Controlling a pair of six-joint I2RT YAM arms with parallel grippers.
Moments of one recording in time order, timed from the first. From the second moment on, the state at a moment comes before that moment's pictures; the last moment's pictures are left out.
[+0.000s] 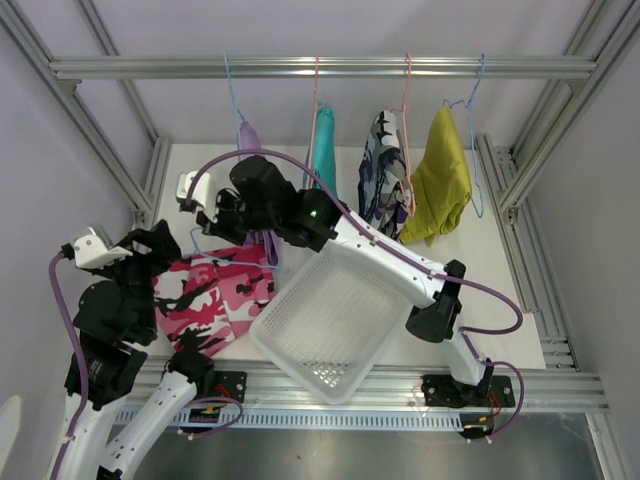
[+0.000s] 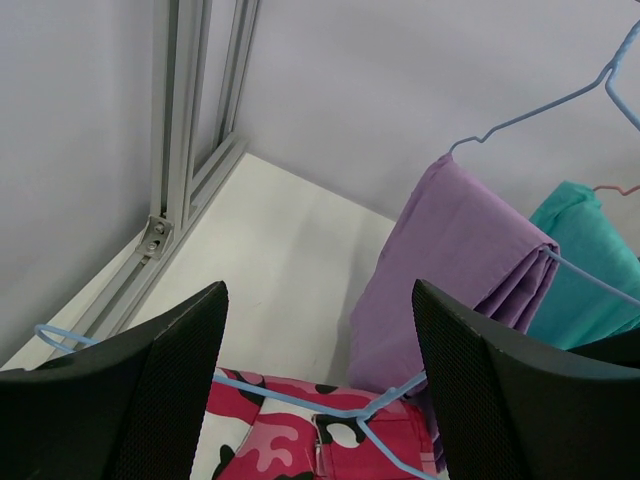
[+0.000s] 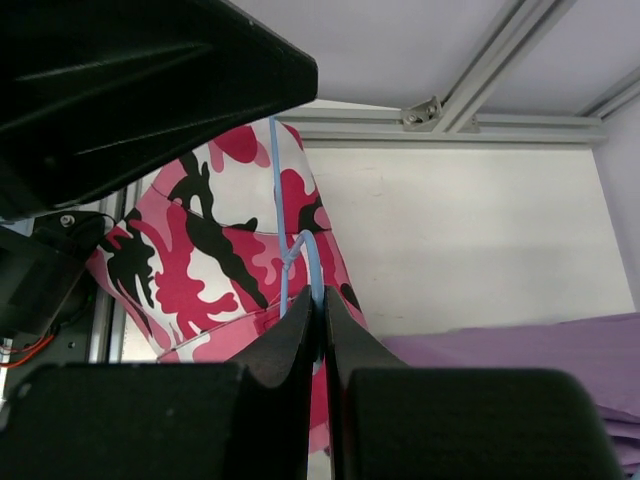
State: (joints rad) left arm -0.40 0.37 0.93 -0.47 -0.70 -0.27; right arm 1.14 2.13 2.45 -0.68 -0.25 -0.36
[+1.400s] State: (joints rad) left arm -0.40 0.60 1.10 -0.64 0.12 -0.16; right arm 0.88 1.73 2.21 -0.91 -0.78 -0.47
